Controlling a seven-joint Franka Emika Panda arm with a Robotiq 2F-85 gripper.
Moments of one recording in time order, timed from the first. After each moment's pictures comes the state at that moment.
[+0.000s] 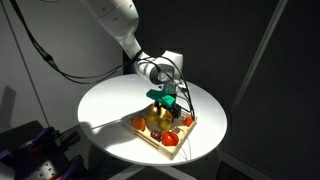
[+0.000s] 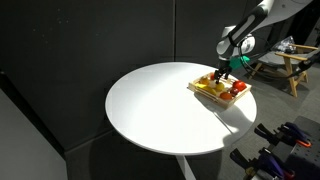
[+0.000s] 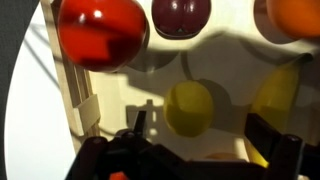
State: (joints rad) arm -0.24 0.65 -0.11 -1.84 0.00 2.46 -0.26
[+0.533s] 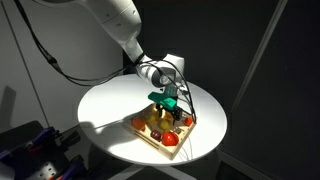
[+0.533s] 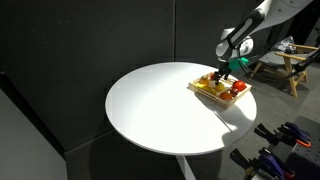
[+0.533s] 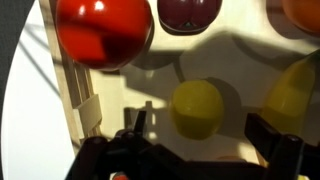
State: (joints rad) arm -0.25 0.69 -0.11 -1.80 0.00 2.46 -0.26
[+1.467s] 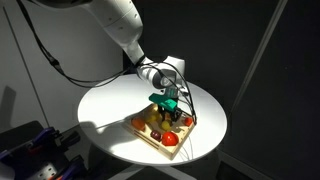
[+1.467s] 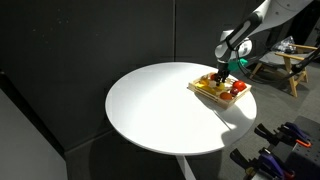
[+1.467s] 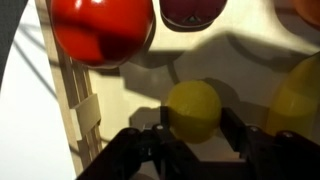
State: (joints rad) arm -0.25 0.72 -0.11 -1.77 0.00 2.46 -0.26
